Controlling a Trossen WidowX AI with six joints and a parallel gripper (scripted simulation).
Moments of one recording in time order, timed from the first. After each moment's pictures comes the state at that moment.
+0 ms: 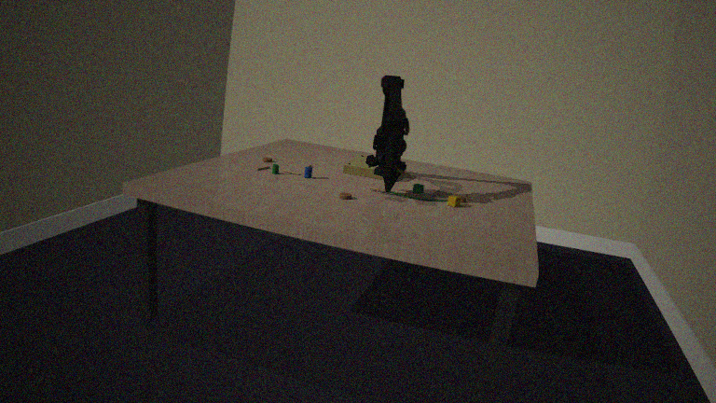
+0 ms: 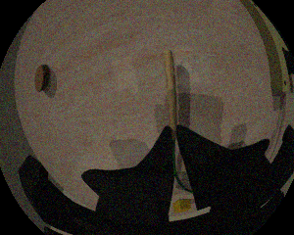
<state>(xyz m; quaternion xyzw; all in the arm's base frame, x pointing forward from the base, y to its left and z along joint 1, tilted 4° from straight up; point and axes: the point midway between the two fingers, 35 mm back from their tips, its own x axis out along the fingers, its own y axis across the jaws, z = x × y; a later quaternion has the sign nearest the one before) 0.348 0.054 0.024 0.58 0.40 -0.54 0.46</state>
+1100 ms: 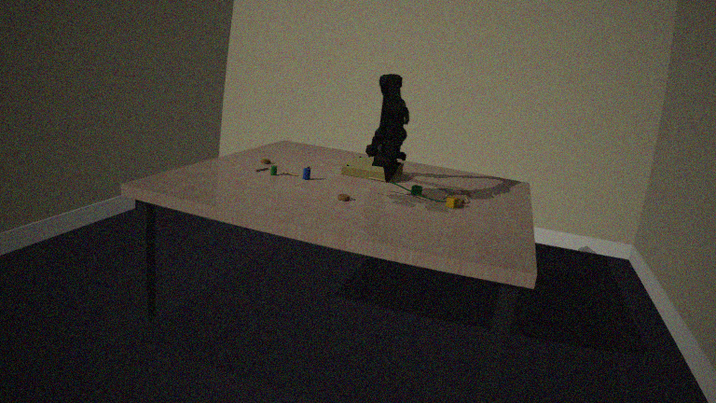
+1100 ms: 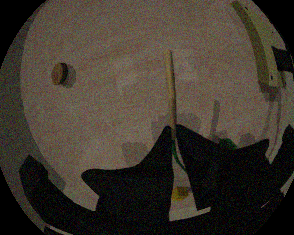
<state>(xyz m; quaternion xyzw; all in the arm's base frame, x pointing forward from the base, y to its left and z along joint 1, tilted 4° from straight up) 0.345 0.055 0.067 0.58 0.40 -0.54 0.46</state>
